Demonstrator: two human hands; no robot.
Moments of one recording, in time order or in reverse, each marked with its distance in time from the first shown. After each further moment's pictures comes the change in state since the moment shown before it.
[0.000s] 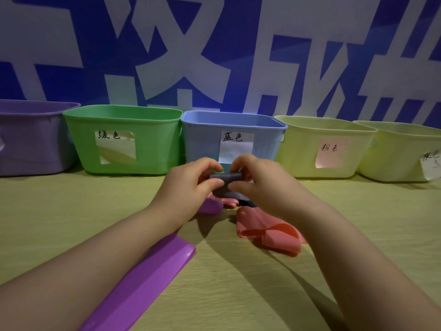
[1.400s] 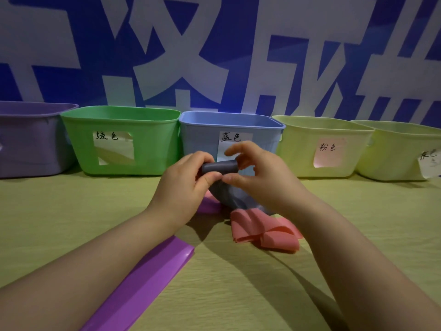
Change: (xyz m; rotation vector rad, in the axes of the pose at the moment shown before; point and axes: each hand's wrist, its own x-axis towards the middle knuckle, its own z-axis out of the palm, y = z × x) left_hand -0.001 0.004 -0.001 0.131 0.127 0.087; right_hand 0.005 0.005 0.003 0.242 0.172 -0.025
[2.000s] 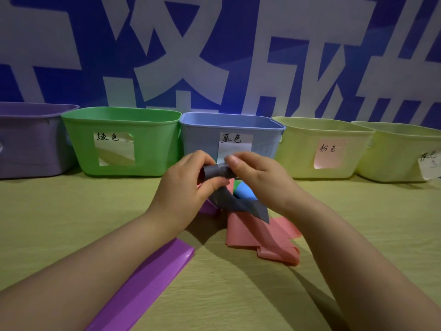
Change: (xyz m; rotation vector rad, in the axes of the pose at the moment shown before) left_hand -0.002 0.003 -0.003 -0.003 0.034 0.030; right_hand -0.001 -0.001 0.002 0.243 -0.062 0.092
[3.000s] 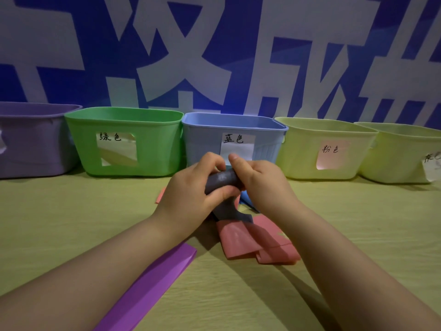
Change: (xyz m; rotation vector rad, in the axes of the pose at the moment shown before) left_hand -0.006 0.008 0.002 -0.070 -0.038 0.024; right_hand -0.003 -0.009 0.012 -0.074 0.084 0.090
